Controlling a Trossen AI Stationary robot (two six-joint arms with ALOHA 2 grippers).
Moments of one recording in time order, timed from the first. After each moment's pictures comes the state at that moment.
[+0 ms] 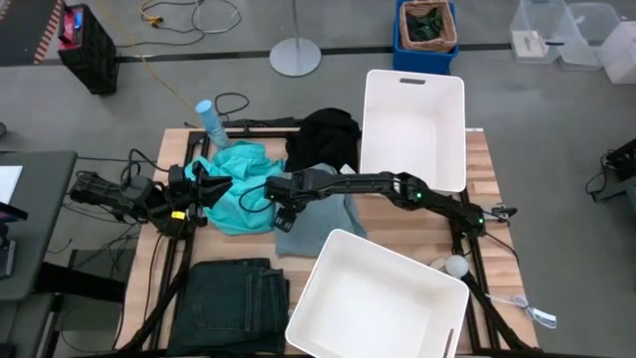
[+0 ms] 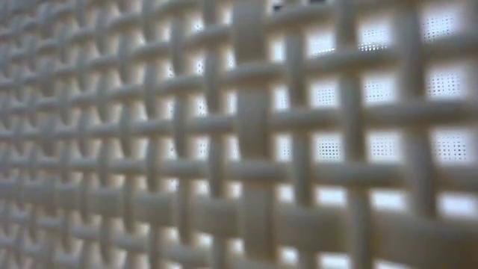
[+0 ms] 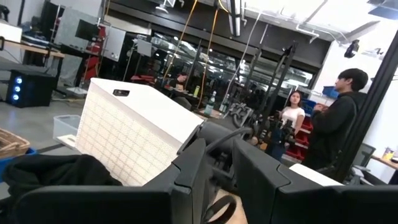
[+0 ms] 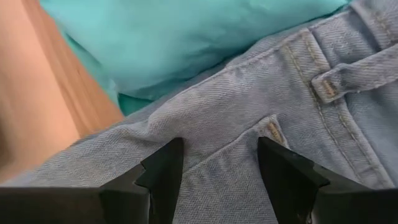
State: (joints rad) left arm -0.30 0.27 0.41 0.17 -0.62 -0.18; right arm -0.08 2.52 2.33 -1.00 0.06 0.35
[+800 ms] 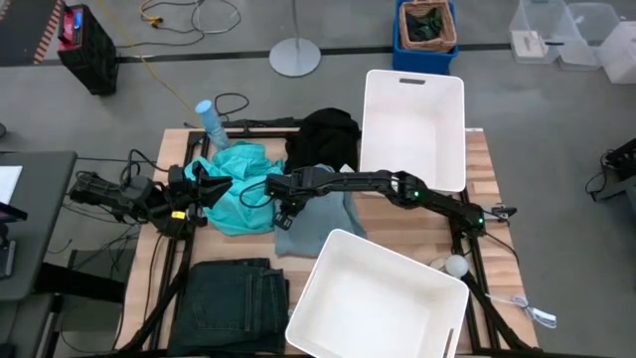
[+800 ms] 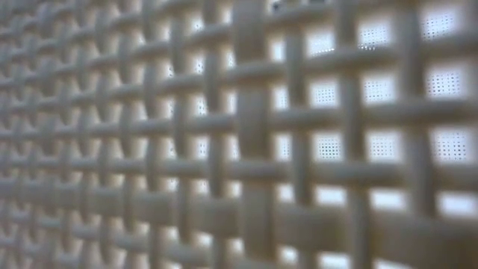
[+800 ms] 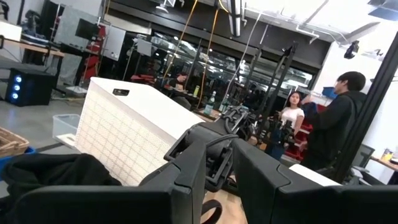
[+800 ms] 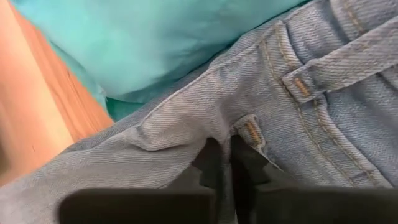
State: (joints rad) left arm -0.30 0.28 0.41 0.17 -0.62 -0.19; right arm -0.10 2.56 2.33 -0.99 -0.02 0.38
